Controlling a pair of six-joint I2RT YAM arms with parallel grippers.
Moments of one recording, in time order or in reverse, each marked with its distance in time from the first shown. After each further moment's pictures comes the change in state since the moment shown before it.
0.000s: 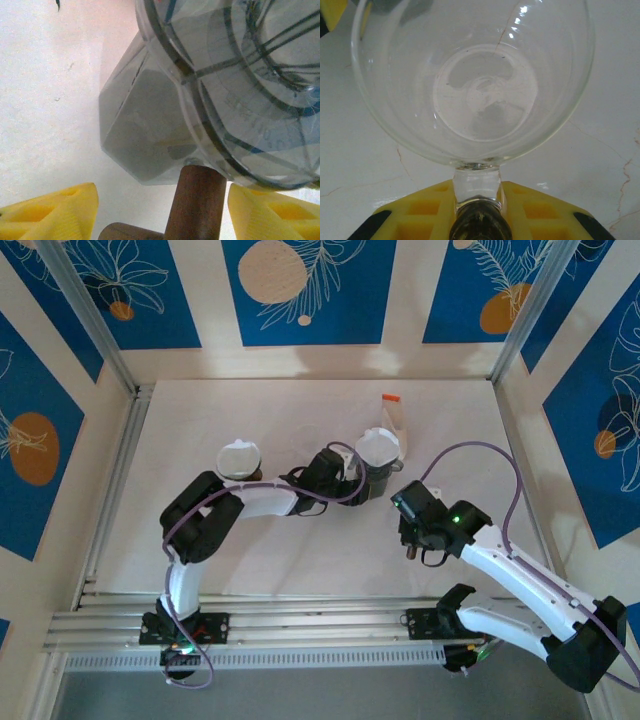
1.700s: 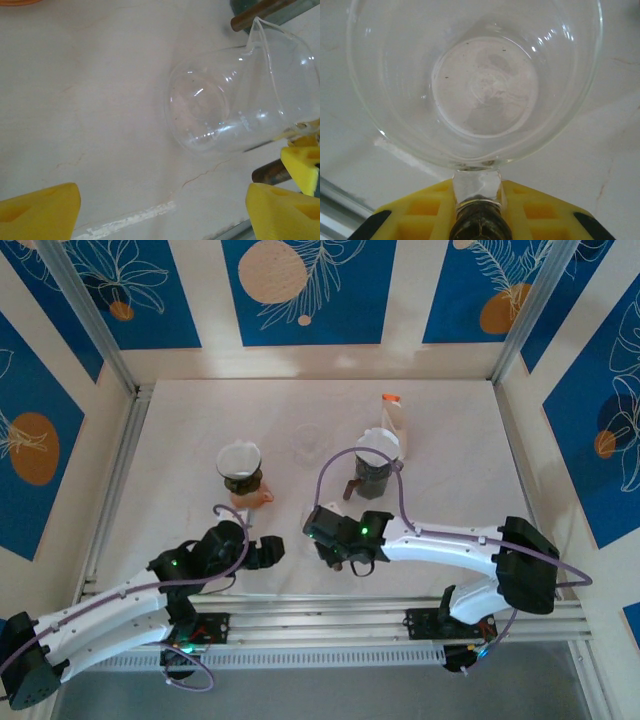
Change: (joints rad) left arm -0.081 -1.292 -0.810 -0.534 -0.210 -0.395; right arm 0.493 0.498 0.144 0.397 -0.057 -0.130
